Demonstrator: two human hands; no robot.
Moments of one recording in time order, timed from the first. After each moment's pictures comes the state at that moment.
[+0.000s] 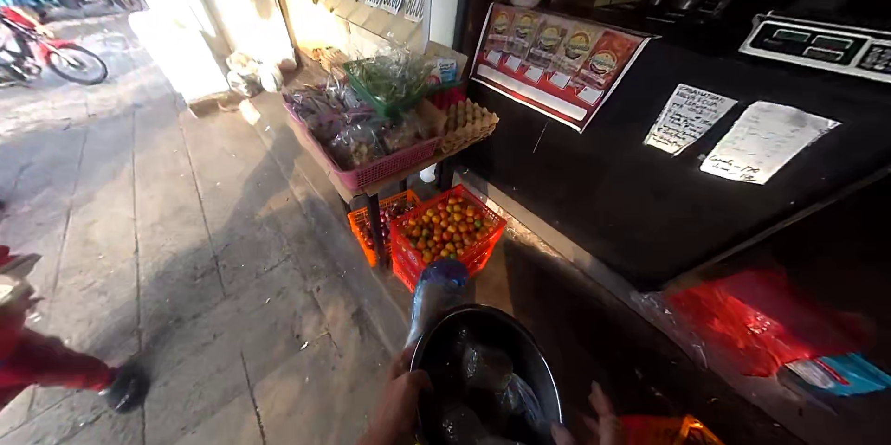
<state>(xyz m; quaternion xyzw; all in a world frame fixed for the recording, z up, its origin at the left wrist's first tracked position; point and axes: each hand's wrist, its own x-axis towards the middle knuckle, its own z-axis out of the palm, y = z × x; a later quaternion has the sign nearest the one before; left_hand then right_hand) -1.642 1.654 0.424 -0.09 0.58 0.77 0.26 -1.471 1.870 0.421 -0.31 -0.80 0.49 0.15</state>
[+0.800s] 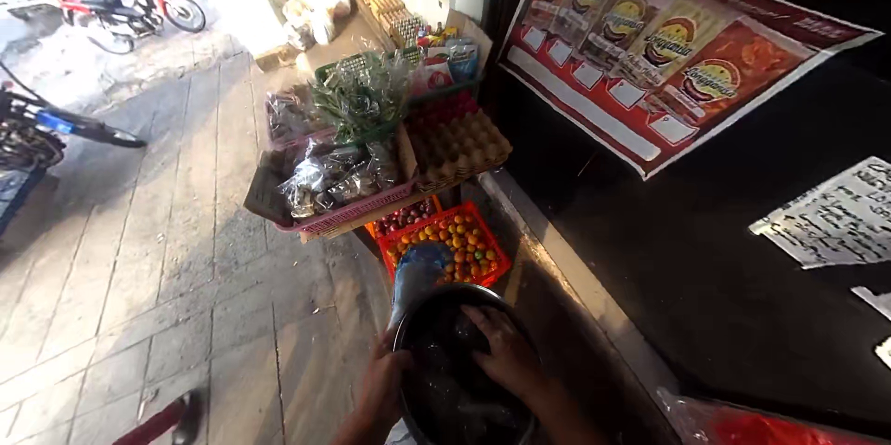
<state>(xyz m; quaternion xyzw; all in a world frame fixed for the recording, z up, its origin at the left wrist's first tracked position) -1.836 1.923 0.527 -0.26 0.58 0.76 0.13 -1.856 2.154 0.477 0.10 -0.92 0.35 -0.13</state>
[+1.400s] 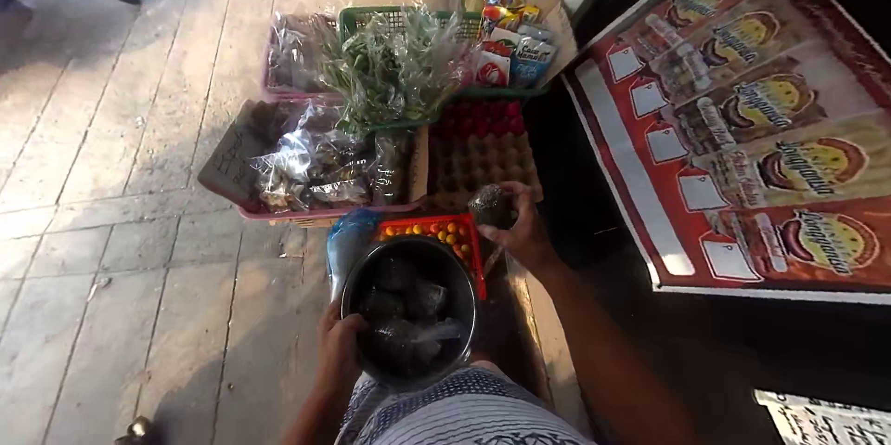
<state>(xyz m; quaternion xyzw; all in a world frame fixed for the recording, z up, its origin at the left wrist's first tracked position) -1.982 1.948 0.511 -0.42 0.50 0.75 -0.08 -2.201 2.201 0.551 0.14 -0.87 0.46 -0.04</state>
